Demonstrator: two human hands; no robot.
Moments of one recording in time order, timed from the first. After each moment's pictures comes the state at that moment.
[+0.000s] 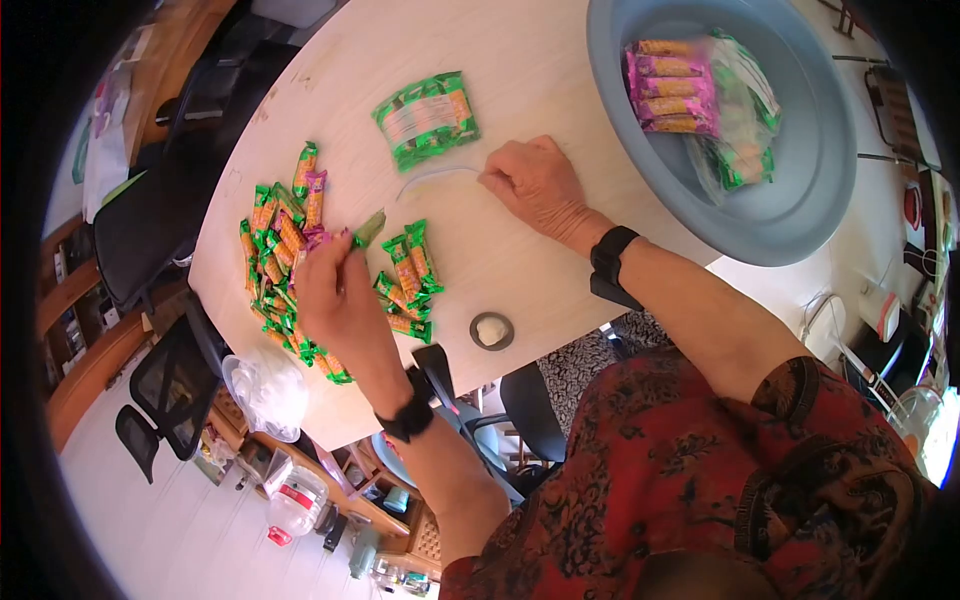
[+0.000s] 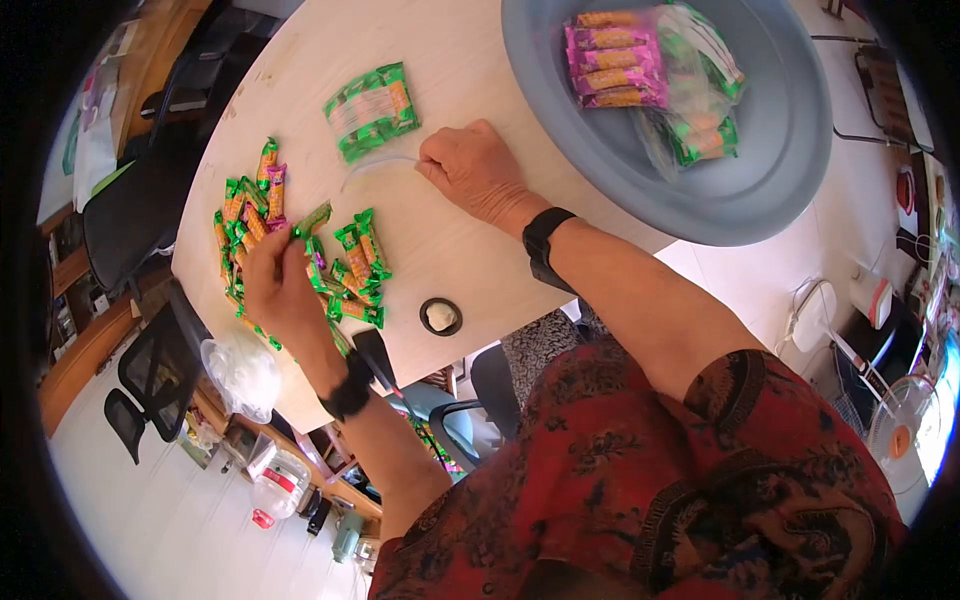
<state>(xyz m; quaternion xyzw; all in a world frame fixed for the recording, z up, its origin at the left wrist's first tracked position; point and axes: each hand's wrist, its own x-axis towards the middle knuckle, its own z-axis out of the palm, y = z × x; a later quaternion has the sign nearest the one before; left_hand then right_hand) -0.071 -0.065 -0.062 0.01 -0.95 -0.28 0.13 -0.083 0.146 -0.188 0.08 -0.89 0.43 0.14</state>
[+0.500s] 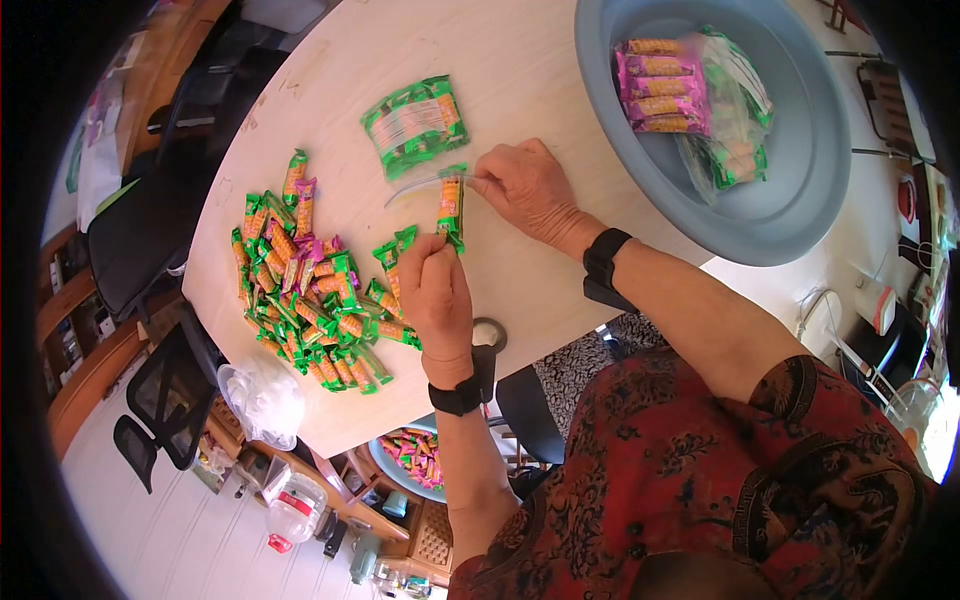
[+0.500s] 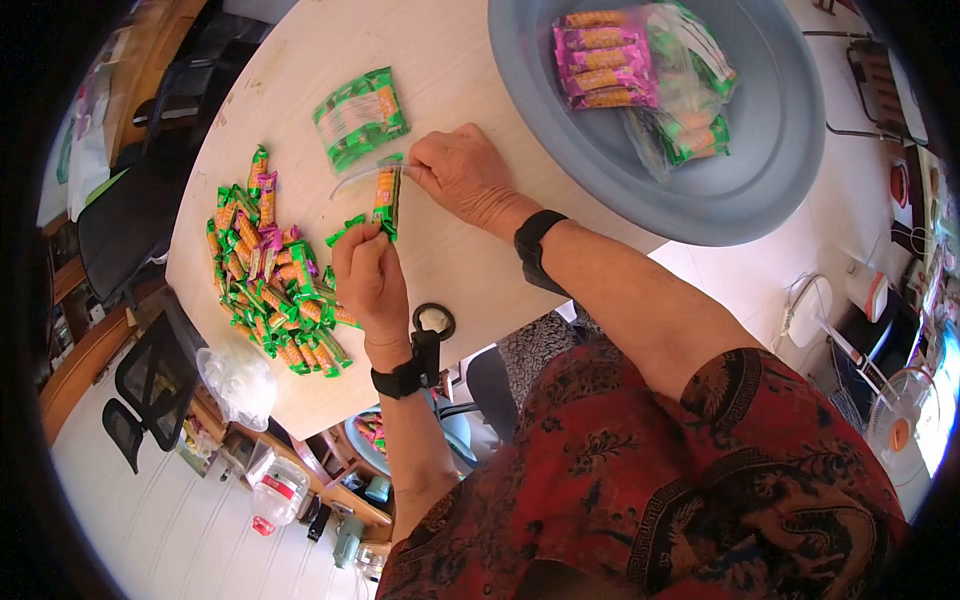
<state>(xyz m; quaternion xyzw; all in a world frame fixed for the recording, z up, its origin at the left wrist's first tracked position) -0.035 -0.019 -0.126 -0.16 -0.92 -0.33 0.15 -0.083 0.146 -0.189 0.08 -0.88 0.44 0.16</state>
